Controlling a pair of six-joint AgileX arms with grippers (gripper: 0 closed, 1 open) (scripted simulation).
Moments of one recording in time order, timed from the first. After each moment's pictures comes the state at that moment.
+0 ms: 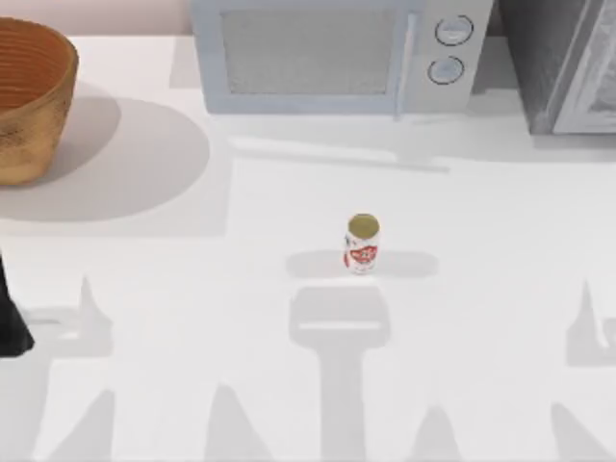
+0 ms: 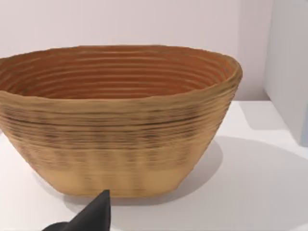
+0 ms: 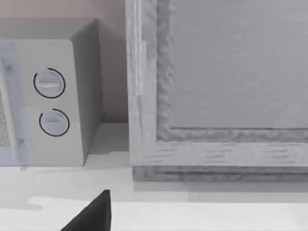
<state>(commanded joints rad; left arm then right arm) 0.09 0.21 -0.01 0.16 0.07 0.03 0.00 0.00 0.00 0.00 0.00 0.00</state>
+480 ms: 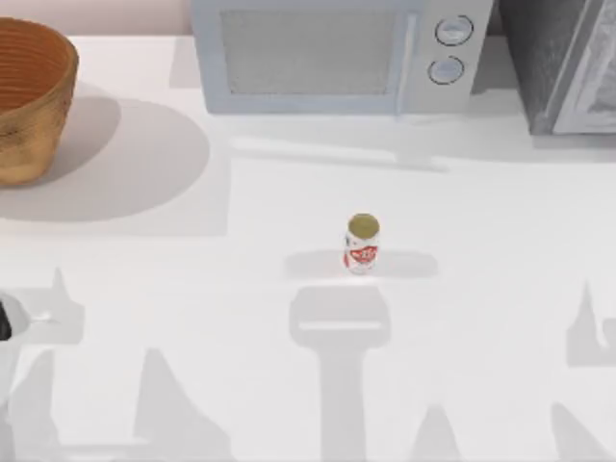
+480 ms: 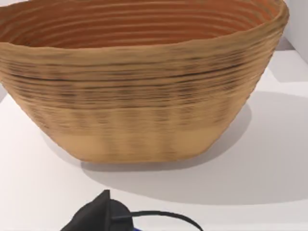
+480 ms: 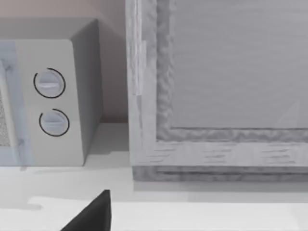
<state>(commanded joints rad) 0.33 0.86 0.01 0.67 0.33 0.13 0.00 0.00 0.00 0.00 0.00 0.00</state>
